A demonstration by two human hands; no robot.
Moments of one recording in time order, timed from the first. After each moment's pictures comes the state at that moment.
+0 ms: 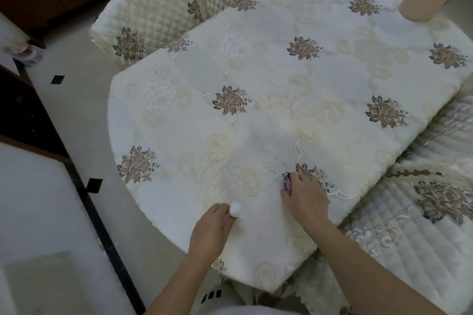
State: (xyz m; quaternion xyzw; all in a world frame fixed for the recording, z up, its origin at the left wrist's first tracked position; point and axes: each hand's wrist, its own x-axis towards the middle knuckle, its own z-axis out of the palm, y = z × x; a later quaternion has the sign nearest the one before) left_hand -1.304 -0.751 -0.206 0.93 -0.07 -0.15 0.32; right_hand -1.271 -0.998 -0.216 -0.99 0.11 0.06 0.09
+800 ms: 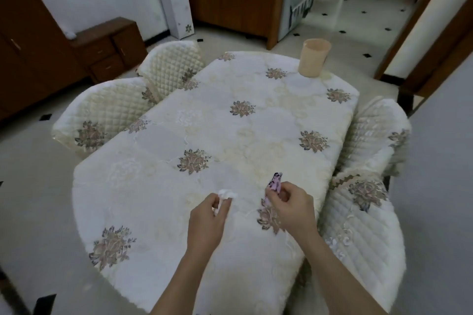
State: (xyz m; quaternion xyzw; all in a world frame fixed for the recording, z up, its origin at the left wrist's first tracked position) left_hand -1.230 -0.810 -0.075 0.88 -0.08 -0.08 0.47; right_hand -1.292 -1.001 -0.073 -0.83 0.28 -0.15 0.46
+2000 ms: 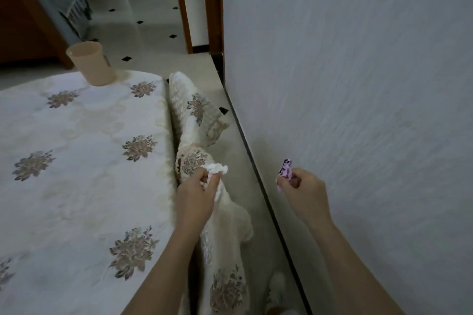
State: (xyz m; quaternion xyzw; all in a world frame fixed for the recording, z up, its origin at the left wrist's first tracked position) left_hand -1.370 -1.105 -0.067 0.77 -0.42 -0.21 0.44; right_hand -1.589 -1.178 -0.063 -0.65 0.63 -0.29 0.31
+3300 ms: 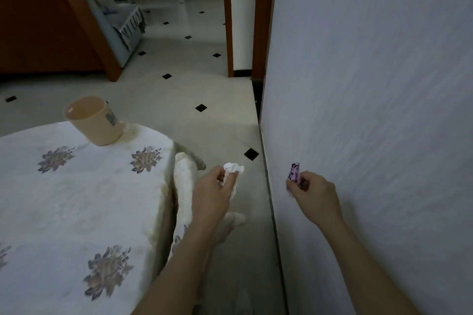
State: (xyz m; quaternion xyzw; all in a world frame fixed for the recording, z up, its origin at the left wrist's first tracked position) left_hand -1.237 -1.539 -0.055 0.81 -0.37 -0.16 0.44; right_hand -1.434 -1.649 -0.056 -0.74 0.54 -0.21 0.34
